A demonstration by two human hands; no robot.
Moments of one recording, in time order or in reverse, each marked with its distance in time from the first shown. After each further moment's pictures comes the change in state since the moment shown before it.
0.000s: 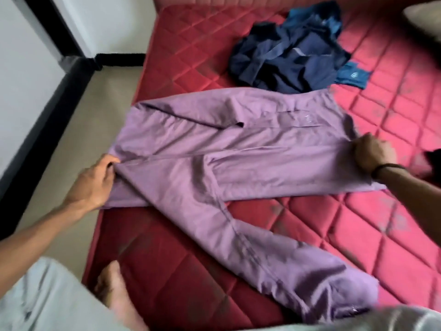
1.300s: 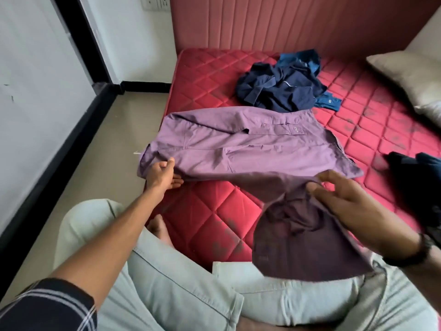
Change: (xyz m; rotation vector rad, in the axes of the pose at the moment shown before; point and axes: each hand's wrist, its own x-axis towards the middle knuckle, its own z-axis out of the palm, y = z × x) left_hand -0.051 0.087 0.009 -1.063 -0.089 -0.679; right_hand -0.348 -0.072 -0.155 1.002 -0.391 -0.352
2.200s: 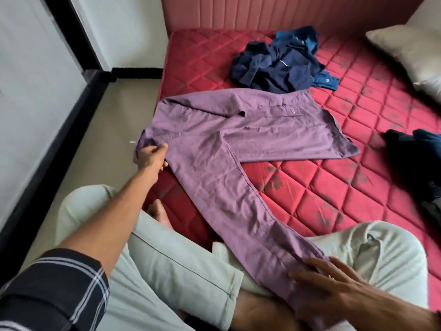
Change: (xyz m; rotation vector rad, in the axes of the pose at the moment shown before) left_hand 0.024 -0.006 -0.011 0.200 0.215 0.160; right_hand -0.129 0.137 0.009 -1.158 -0.544 -0.577
